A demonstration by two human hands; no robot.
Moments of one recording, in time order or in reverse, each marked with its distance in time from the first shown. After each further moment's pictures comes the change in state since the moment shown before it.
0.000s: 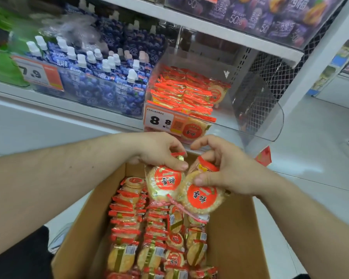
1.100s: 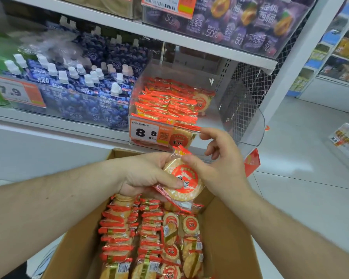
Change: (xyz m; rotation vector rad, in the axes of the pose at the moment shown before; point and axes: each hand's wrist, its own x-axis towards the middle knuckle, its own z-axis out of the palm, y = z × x) left_hand -0.010 0.009 0.018 -0.617 -0.111 0.128; right_hand 0.017 0.021 0.010 -0.300 0.858 -0.399
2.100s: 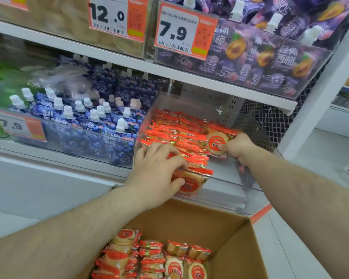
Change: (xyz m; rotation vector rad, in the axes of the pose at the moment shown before) left_hand 0.057 0.010 -0.047 1.234 0.741 0.454; right_hand 0.195 0.145 0.017 -0.160 -0.158 0.754
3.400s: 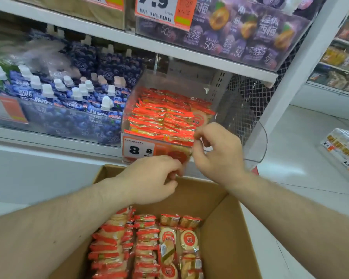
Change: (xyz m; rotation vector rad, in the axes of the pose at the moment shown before) left_hand -0.033 0.016 0.008 -0.201 -0.317 0.188; right_hand -0.175 0.006 0.010 -0.159 0.467 -1.171
